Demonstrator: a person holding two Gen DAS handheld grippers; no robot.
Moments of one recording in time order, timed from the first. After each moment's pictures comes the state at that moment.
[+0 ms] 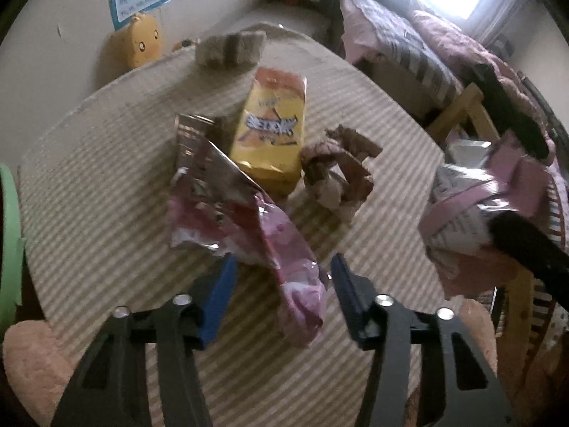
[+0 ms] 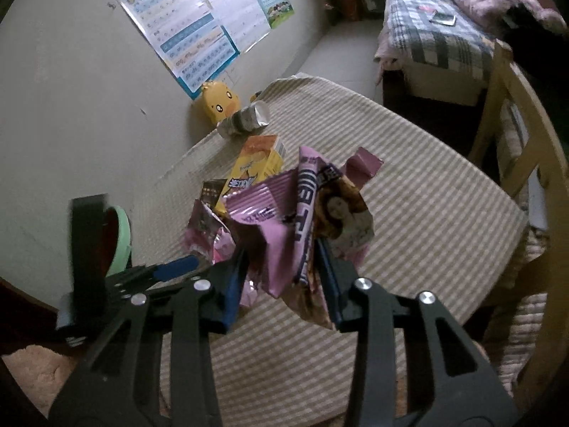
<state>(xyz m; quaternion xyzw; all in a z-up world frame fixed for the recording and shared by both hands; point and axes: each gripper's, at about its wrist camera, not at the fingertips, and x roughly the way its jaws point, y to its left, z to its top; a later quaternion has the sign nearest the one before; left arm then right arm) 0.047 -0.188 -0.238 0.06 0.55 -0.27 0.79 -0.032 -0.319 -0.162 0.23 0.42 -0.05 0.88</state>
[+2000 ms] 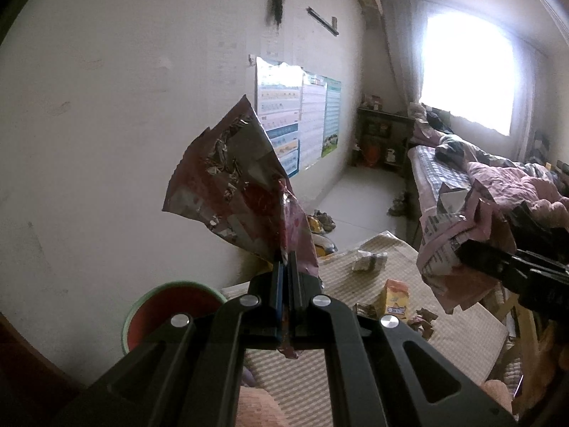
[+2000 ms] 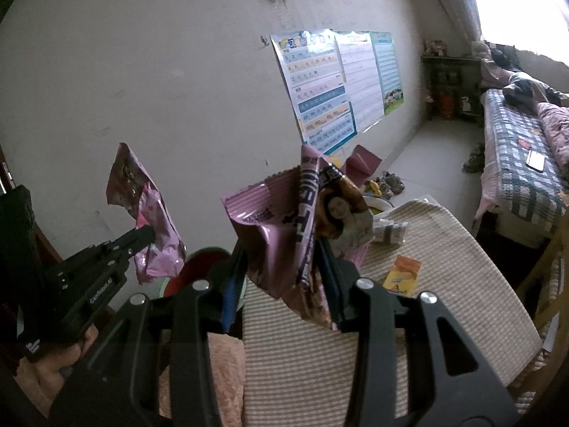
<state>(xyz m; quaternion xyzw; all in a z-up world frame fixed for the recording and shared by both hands) -0.010 0.015 -0.007 0.02 0.25 -0.10 0.96 0.000 -0.184 -0.005 0.13 0.28 0.10 0.95</state>
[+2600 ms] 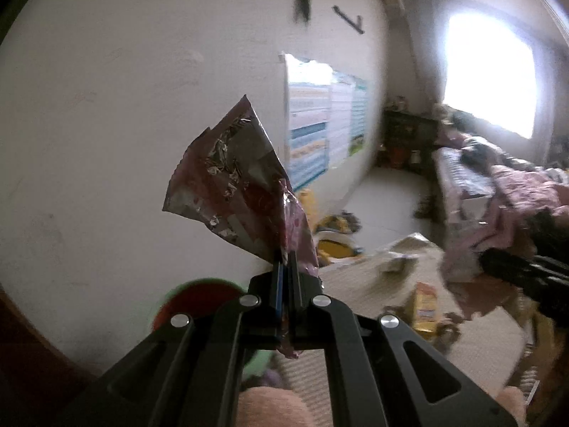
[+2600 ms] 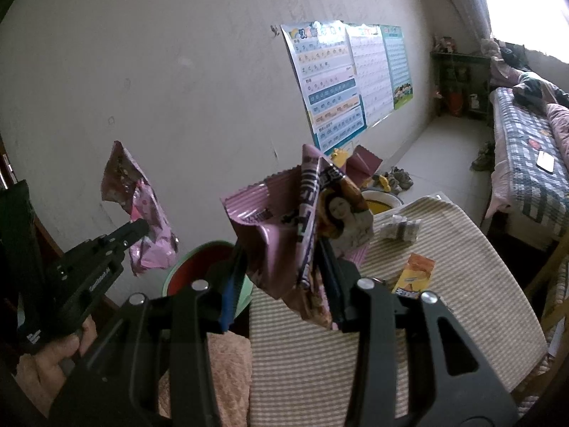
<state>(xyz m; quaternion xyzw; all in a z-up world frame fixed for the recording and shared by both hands) -0.001 0.034 -0.011 0.02 0.25 -0.04 0.97 0.019 -0.175 -0.018 0.12 0.29 0.11 0.94</state>
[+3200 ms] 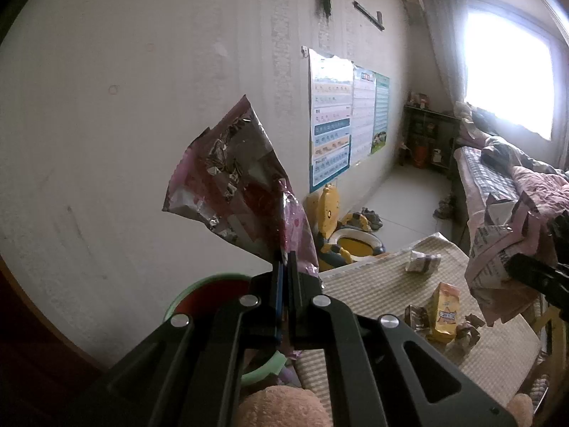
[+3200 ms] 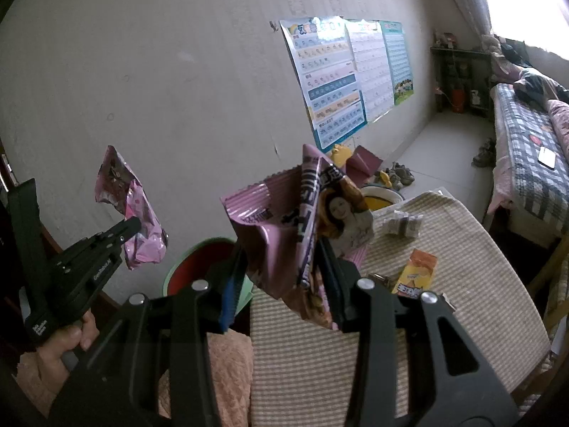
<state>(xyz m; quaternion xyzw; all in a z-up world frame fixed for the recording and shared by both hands) 0.004 0.046 -0.012 0.02 0.26 -0.01 0.97 0.020 -0.175 -0.022 0.12 0.29 0.11 0.94</state>
